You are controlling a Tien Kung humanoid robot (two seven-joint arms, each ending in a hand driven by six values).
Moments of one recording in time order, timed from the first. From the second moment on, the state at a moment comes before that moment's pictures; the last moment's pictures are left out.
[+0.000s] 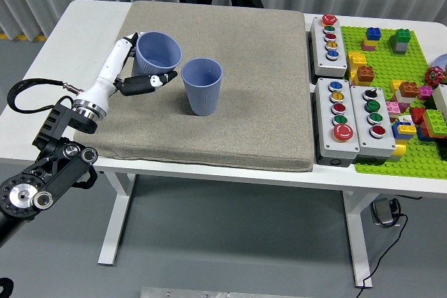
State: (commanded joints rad) left arm -0.48 0.31 -1.01 -1.20 1.57 0.26 -0.09; right arm 0.21 -0.10 1.91 0.19 -1.67 -0.09 -0.25
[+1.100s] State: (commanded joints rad) left arm -0.67 0.39 -0.88 -1.24 2.07 0.16 0.01; right arm 0.23 -0.10 1.91 0.19 -1.66 -0.10 -0.25
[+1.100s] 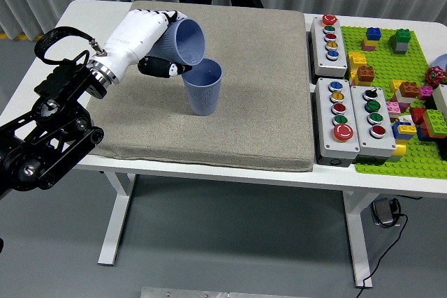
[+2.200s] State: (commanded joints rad) left arm -0.79 0.44 -0.71 -1.19 2.22 0.17 0.03; right arm 0.22 -0.10 1.90 0.19 -1.66 -0.10 -0.25
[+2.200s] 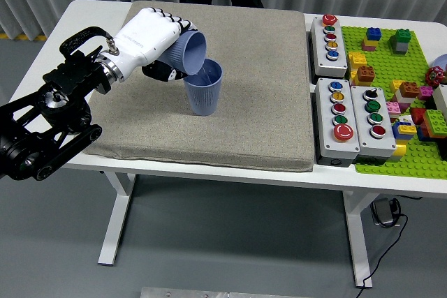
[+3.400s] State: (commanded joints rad) left arm -0.88 0.47 -0.61 -1.19 2.26 0.18 0.08; right arm 0.24 -0.10 1.89 0.19 -1.64 -0.10 -0.25
